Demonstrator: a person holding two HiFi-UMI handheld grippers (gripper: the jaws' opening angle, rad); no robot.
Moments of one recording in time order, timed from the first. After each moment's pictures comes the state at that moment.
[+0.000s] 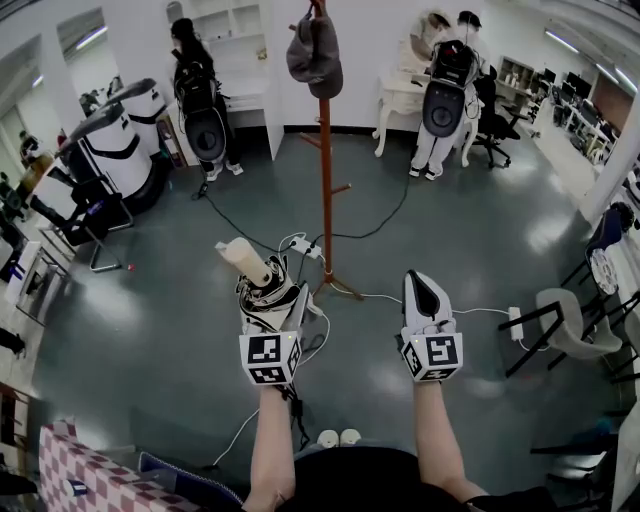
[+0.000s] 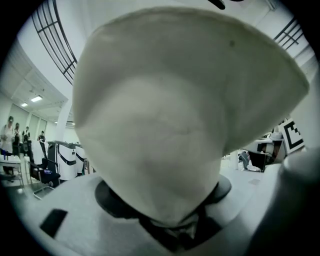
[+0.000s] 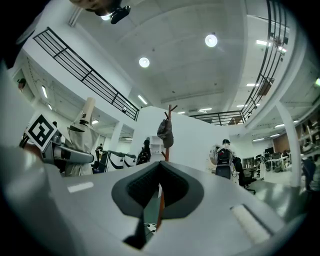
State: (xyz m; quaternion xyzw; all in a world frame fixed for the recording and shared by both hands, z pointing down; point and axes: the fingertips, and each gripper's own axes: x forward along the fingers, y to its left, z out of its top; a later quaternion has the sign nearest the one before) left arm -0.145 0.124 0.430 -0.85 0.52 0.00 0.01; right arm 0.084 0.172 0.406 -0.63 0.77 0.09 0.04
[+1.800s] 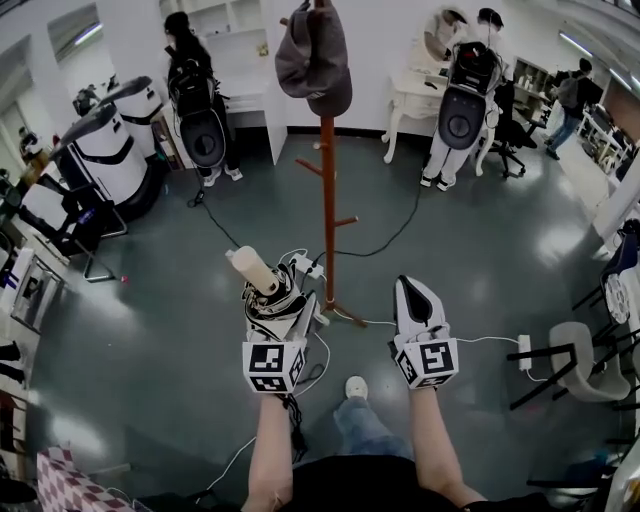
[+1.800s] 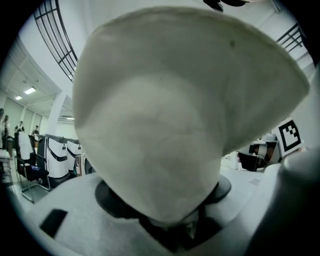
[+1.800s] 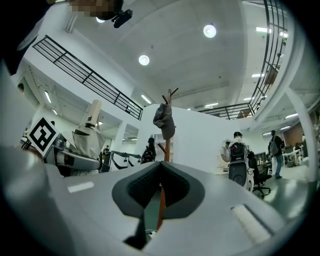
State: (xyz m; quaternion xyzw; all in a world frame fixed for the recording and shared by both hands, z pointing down) left arm -0.093 -0.072 0.463 -0.86 0.50 -0.01 0.00; right arm 0.099 -0.039 0.434 -0.59 0.80 0.08 0.05
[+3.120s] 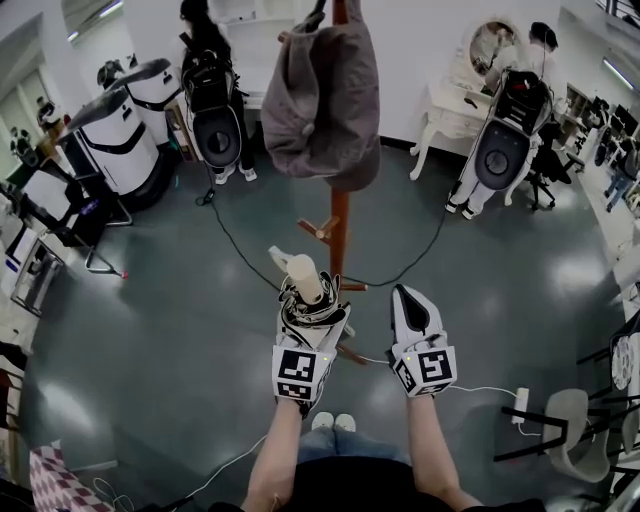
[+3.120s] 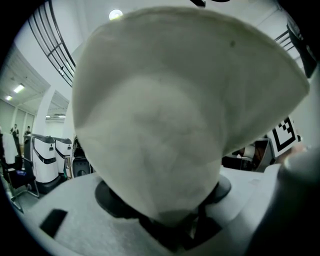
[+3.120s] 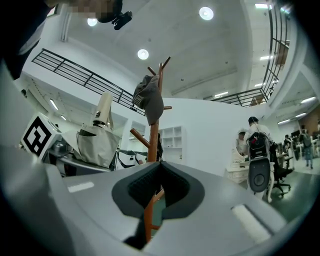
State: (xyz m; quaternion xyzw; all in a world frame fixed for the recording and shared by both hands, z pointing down) left arm 0.007 -0.301 0.456 -0.87 0.49 -0.03 -0.01; right arm 0.124 -0.296 0.428 -0.53 0.84 0.05 0.04
